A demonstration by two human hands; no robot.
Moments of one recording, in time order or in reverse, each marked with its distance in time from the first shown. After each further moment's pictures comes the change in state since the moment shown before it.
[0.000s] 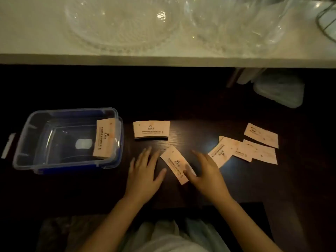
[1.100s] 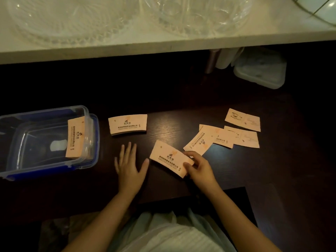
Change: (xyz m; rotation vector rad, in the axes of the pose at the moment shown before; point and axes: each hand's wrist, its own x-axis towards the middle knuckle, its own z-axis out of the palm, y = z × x) left_hand 0.016 0.016 0.047 -0.210 0.193 -0.156; right_hand -0.004 0.062 0.000 0.660 -0.028 0.329
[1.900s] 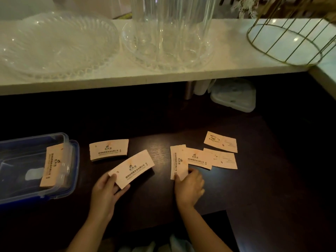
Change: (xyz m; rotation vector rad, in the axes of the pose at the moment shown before) left_hand 0.005 0.047 -0.033 -1.161 0.002 -0.548; right_hand 0.032 0.007 -0.002 -0.472 0.638 0.219
